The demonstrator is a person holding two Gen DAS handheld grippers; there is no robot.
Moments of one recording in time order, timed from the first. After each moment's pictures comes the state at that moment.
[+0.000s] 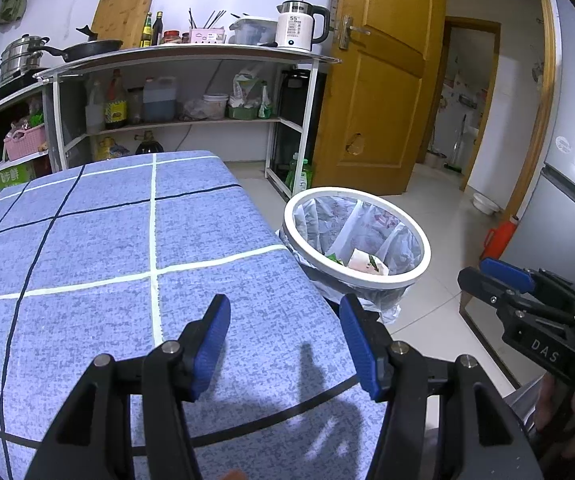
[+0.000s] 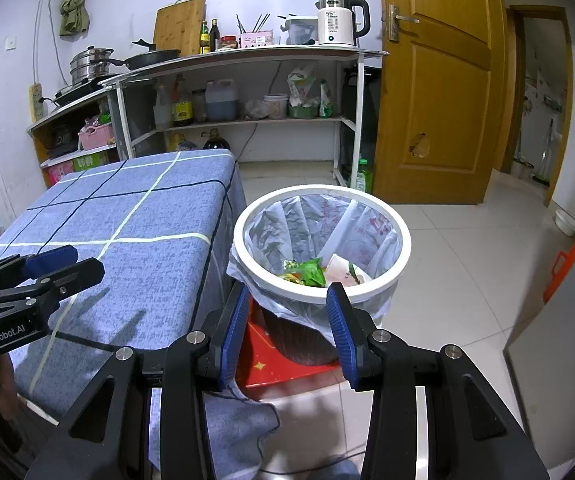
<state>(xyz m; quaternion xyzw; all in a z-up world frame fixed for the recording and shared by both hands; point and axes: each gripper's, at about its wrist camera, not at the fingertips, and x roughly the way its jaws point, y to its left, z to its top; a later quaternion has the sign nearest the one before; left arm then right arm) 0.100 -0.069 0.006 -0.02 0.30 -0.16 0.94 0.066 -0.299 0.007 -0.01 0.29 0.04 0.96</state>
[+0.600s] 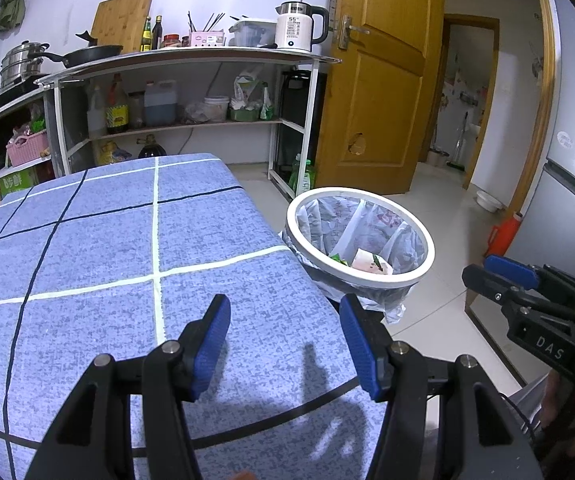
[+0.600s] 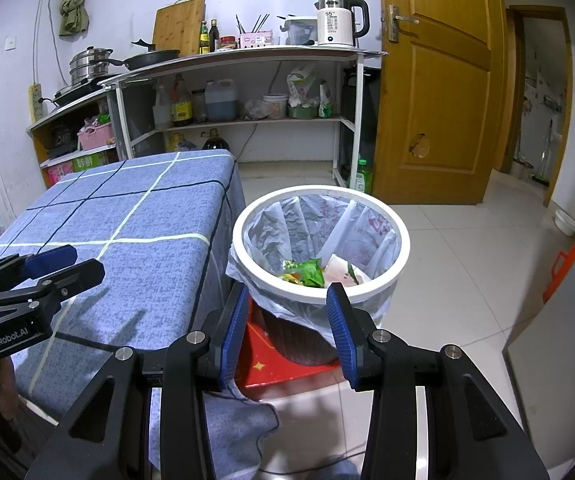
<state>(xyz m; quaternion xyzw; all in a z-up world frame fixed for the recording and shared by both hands) 0.101 -0.070 0.006 -0.01 0.30 -0.15 0.94 0.066 -0.300 0.007 -0.01 0.28 0.04 0.96</state>
